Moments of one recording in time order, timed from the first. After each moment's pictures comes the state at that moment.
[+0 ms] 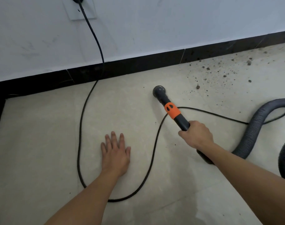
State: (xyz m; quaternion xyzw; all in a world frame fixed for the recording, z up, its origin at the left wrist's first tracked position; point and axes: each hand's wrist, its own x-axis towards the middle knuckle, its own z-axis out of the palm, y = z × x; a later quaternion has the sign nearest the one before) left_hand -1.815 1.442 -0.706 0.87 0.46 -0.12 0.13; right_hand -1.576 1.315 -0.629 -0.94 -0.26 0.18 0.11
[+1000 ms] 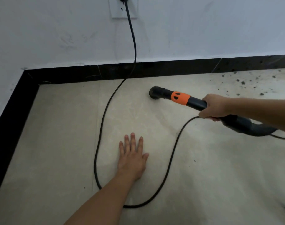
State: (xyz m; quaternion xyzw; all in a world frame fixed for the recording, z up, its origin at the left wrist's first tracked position) left_hand -1.815 1.453 -0.711 0.88 0.45 -0.13 0.13; right_hand -1.507 1.450 -0.544 -0.85 -0.42 0.32 -0.06
